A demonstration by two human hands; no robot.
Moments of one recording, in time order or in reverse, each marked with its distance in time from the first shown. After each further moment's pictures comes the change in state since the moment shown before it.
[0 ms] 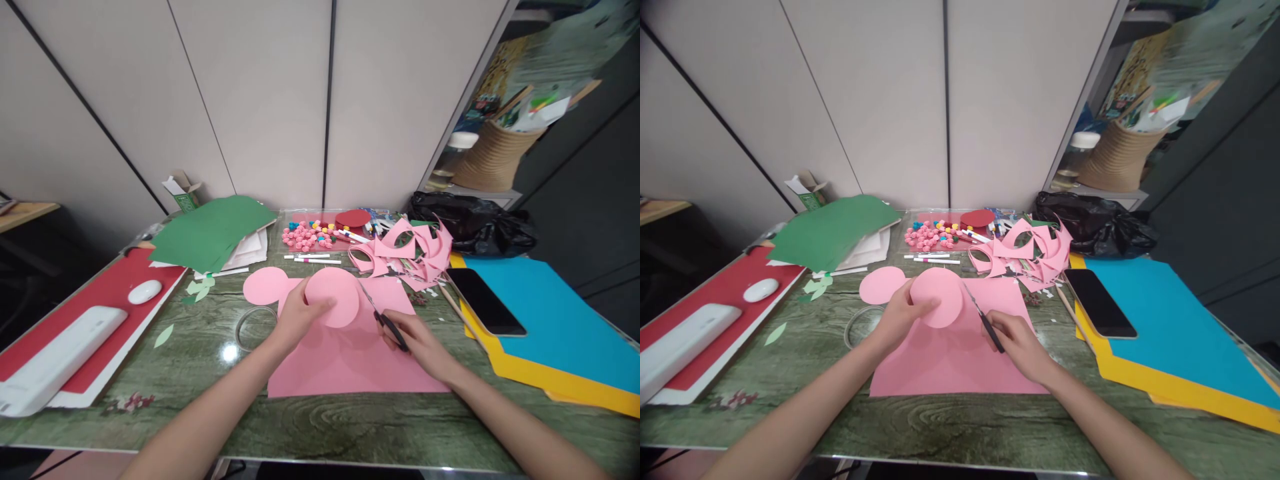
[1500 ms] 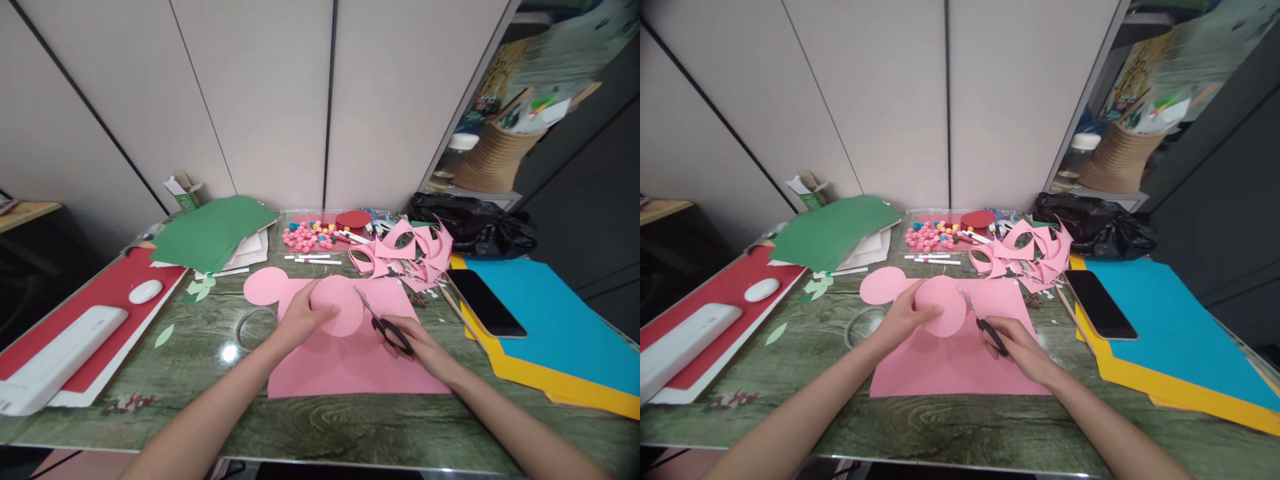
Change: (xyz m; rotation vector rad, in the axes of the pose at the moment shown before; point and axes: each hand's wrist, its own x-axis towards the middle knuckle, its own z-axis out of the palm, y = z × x) left_hand 0.000 0.009 -0.002 0.127 -0.115 0.008; right_hand -0.002 -0.001 0.000 0.168 -0.104 0.134
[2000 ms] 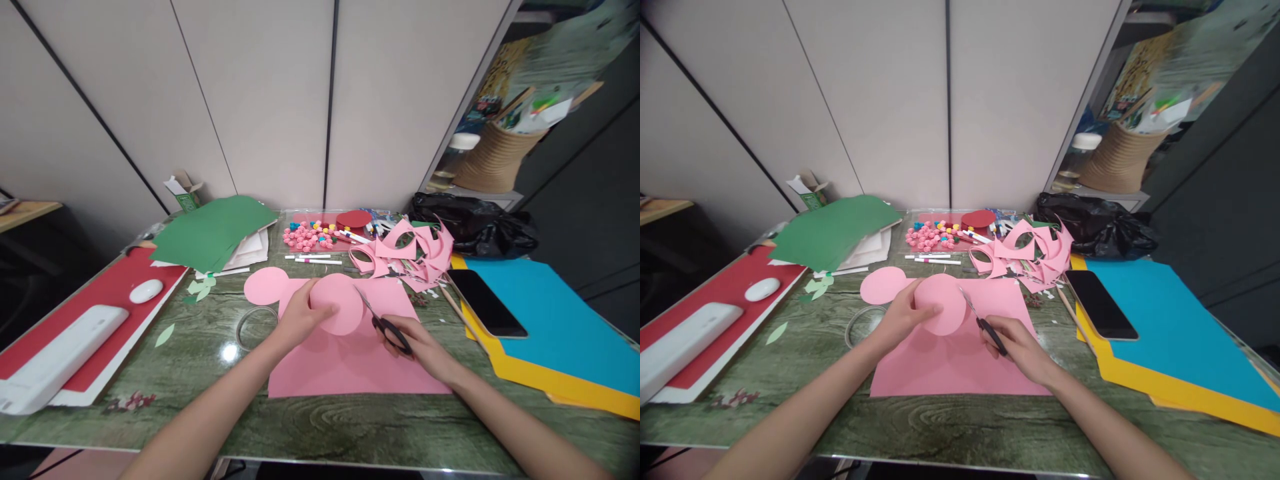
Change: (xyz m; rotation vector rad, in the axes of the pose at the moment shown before) left_hand 0.000 0.003 -0.002 0.039 0.023 -0.003; right_hand 0.001 -0.001 0.001 -0.034 0.027 -0.012
